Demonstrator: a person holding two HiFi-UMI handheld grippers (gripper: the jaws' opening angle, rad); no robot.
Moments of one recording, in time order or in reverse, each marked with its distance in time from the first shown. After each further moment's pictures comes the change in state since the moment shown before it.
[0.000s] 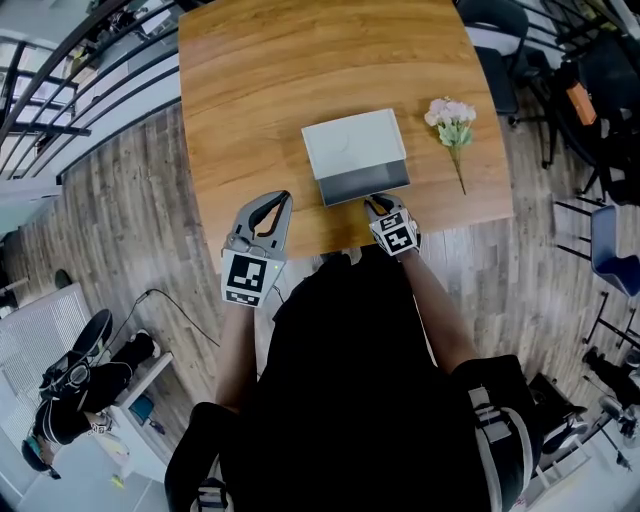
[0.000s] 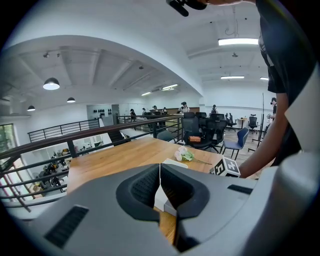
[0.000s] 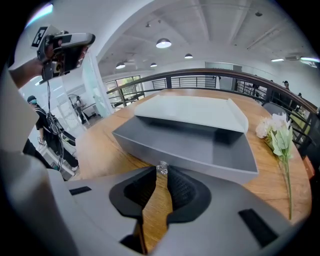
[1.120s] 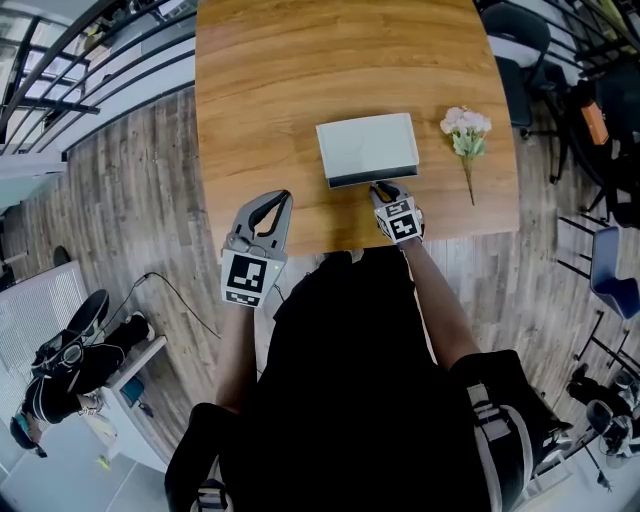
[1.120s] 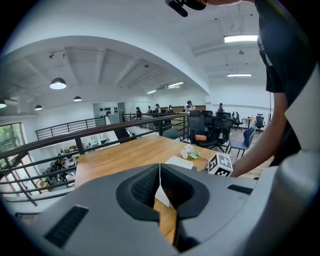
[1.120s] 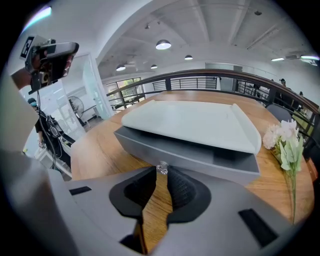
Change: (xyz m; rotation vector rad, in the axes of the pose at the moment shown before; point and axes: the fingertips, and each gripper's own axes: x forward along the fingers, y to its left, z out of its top) left arm -0.009 0.022 -0.009 -0.031 0.028 0.067; right arm 0.028 -0.021 0.036 -0.007 -0.016 0.008
